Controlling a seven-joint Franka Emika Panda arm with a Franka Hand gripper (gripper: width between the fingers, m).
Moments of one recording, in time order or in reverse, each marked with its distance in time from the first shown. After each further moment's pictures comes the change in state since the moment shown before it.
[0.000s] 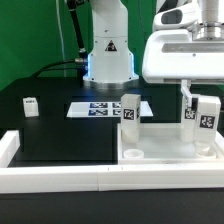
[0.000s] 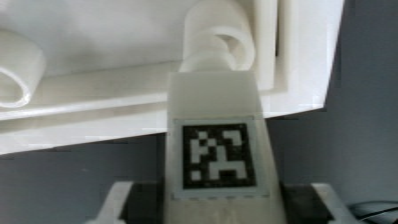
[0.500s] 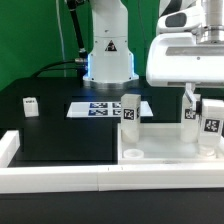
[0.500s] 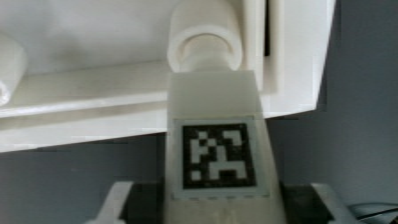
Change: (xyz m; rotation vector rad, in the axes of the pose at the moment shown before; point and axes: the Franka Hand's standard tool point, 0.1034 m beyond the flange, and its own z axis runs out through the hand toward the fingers) arm 0.001 -0.008 0.006 0.001 0.010 -0.008
